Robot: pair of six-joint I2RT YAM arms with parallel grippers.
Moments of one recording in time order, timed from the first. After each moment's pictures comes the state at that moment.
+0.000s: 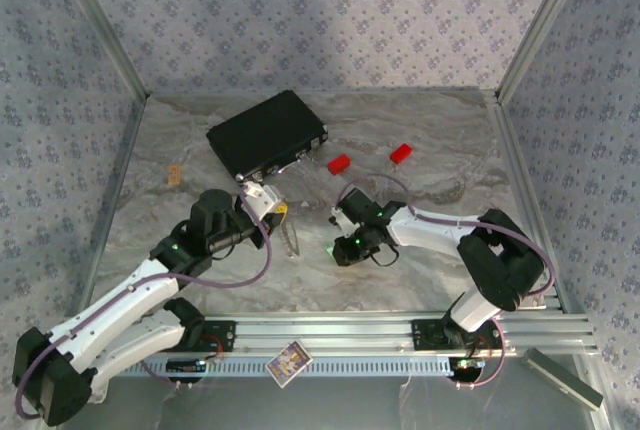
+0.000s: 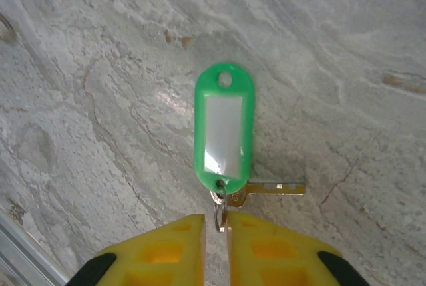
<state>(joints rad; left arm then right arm) -0.69 0.82 0.57 -0.14 0.20 0.13 0.79 1.58 0.83 -0.48 -0.33 0.34</state>
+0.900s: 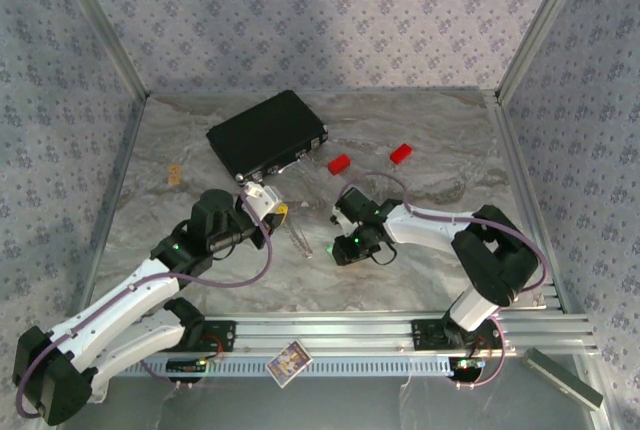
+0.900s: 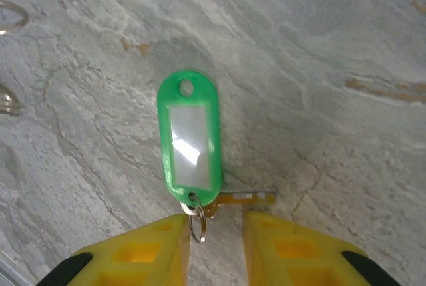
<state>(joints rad) -0.69 0.82 0.57 -0.14 0.20 0.13 0.79 1.60 0.85 -0.52 -0.28 0.36</state>
